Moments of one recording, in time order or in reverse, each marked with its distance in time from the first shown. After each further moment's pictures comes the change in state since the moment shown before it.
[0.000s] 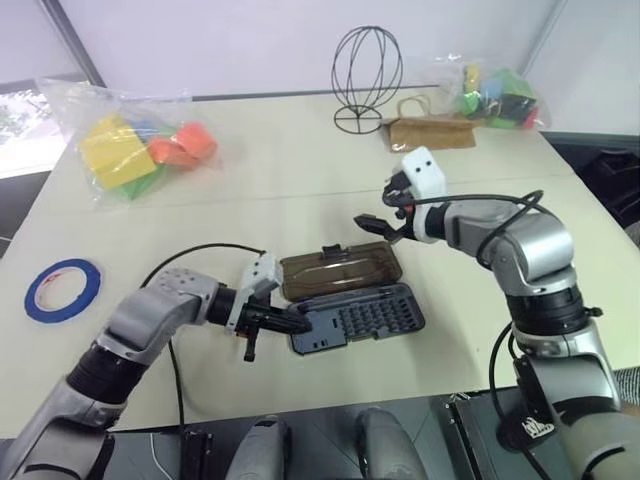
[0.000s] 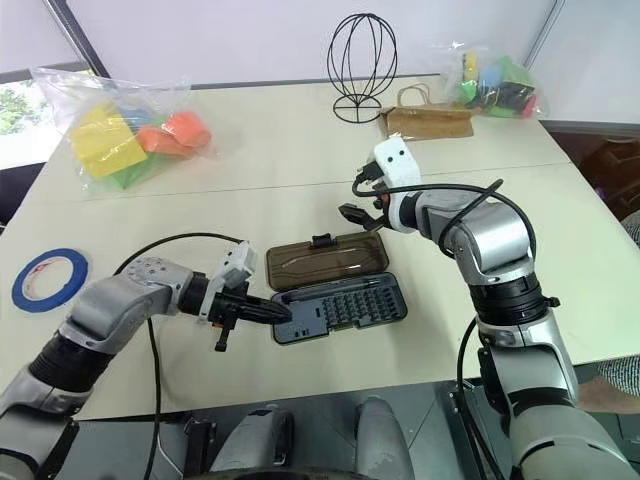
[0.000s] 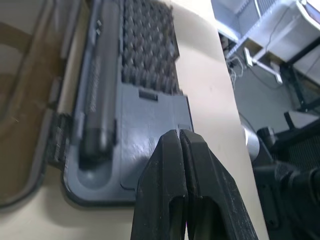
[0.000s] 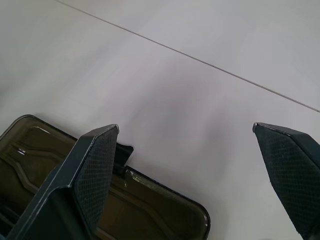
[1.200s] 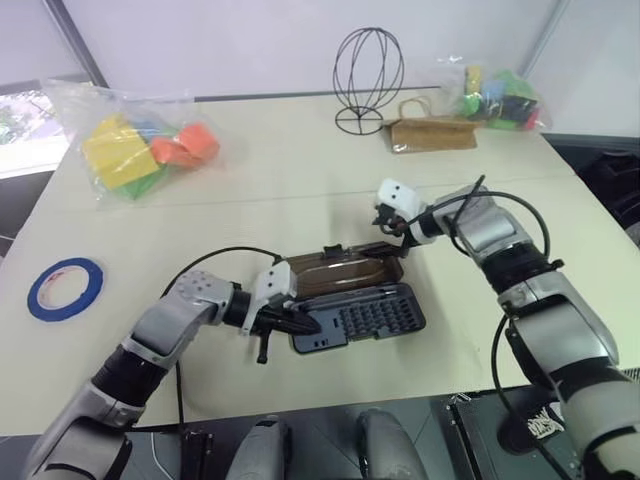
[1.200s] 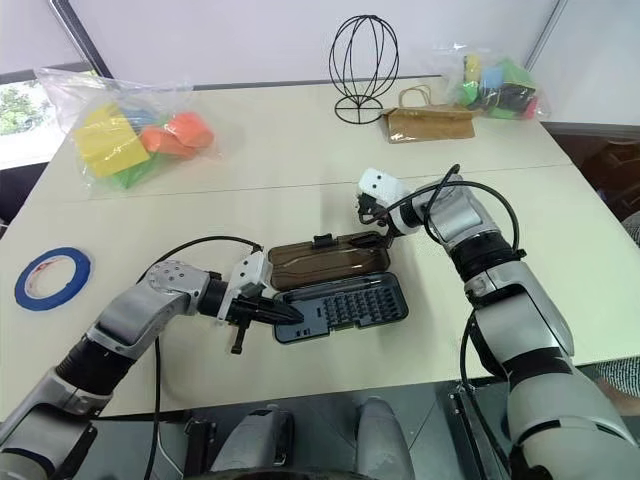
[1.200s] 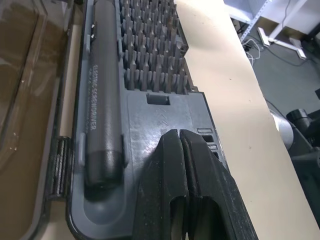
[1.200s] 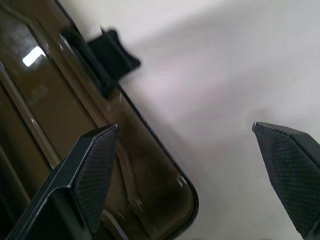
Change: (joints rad) left arm 0.000 -0.080 -0.050 0.067 0.148 -0.191 0.010; right arm -0.240 -0.001 0.306 0.801 -0.397 -0.662 0.641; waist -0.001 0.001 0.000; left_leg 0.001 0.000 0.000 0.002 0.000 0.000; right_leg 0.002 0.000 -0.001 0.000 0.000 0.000
